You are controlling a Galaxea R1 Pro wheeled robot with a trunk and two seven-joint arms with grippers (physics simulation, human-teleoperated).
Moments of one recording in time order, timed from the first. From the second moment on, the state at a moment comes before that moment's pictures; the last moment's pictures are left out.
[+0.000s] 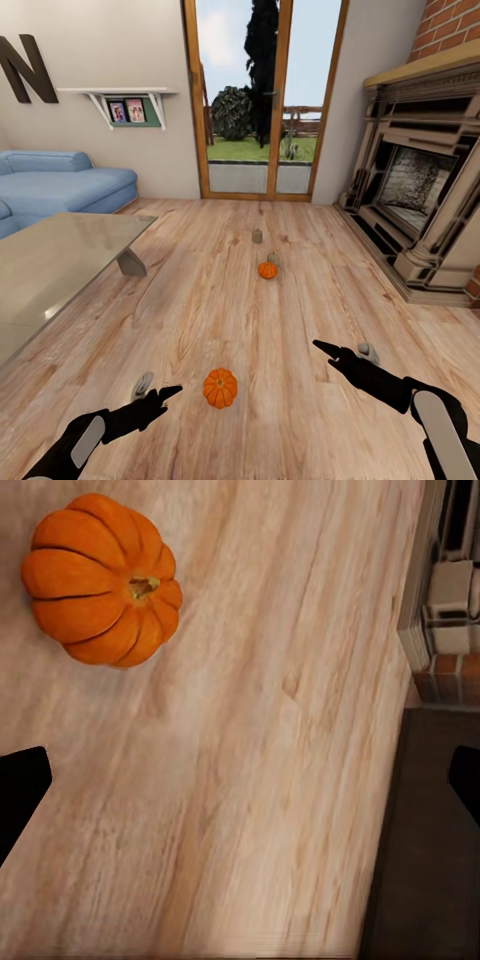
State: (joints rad) left arm -0.46 0.17 0.11 -0.56 0.59 0.64 -0.67; right arm -0.21 -0.12 -0.24 -1.54 -0.96 0.95 0.15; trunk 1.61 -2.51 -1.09
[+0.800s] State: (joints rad) left arm -0.54 0.16 0.11 -0.56 0.60 0.67 -0.71; right arm -0.21 -0.13 -0.24 -1.55 -1.19 0.98 0.16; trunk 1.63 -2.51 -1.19
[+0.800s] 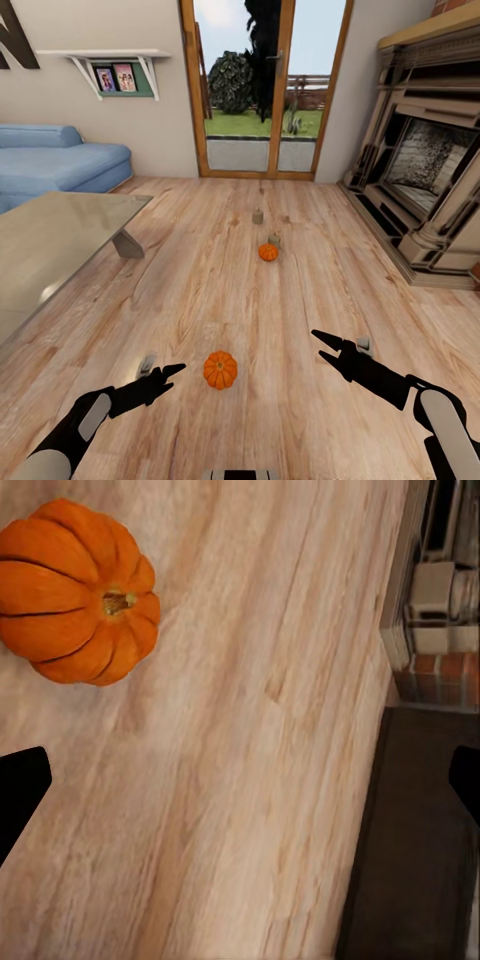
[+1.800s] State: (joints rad) left arm -0.56 0.17 0.11 -0.55 0.58 0.70 -0.78; right arm -0.21 -0.12 -0.24 -1.55 -1.19 0.97 0.16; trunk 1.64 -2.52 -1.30
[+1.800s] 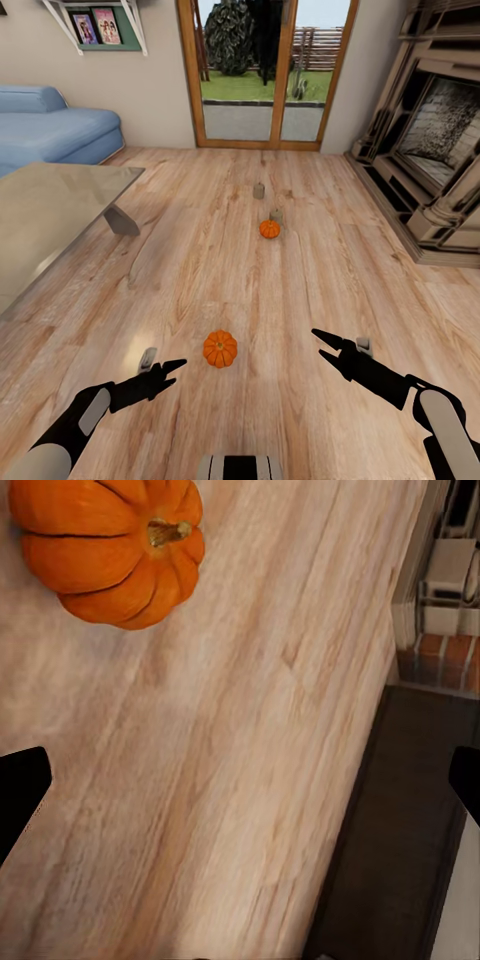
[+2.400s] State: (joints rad) left arm -0.56 0.17 0.12 -0.55 0.59 0.69 -0.64; right arm -0.21 -0.12 -0.24 -1.55 -1.19 0.97 0.16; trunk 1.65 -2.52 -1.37
